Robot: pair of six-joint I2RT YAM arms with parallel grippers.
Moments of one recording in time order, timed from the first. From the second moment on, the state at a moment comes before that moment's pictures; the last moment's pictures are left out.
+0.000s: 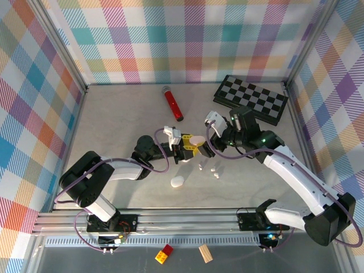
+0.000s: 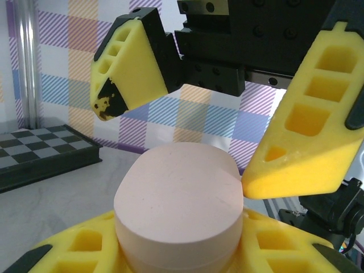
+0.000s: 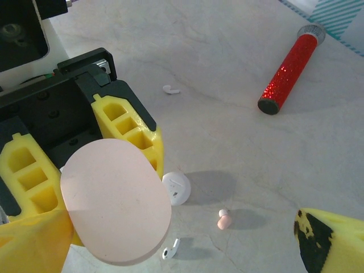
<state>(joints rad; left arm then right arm) -0.67 1.59 0.57 1.20 0.73 -0.26 0.59 1.15 1.09 -0.60 -0.32 -0.26</state>
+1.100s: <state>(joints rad) -0.67 1.56 0.57 1.18 0.77 -0.27 0.60 1.13 1.04 -0.42 -0.20 -0.17</state>
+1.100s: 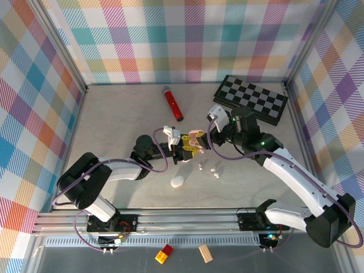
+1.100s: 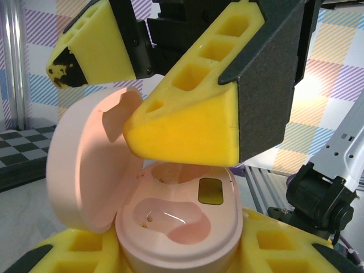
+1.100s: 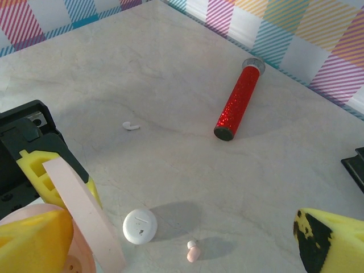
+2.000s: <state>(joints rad) -0.60 1.49 0.49 1.18 0.68 -0.27 0.24 0.91 0.81 -0.19 -0.46 0.17</state>
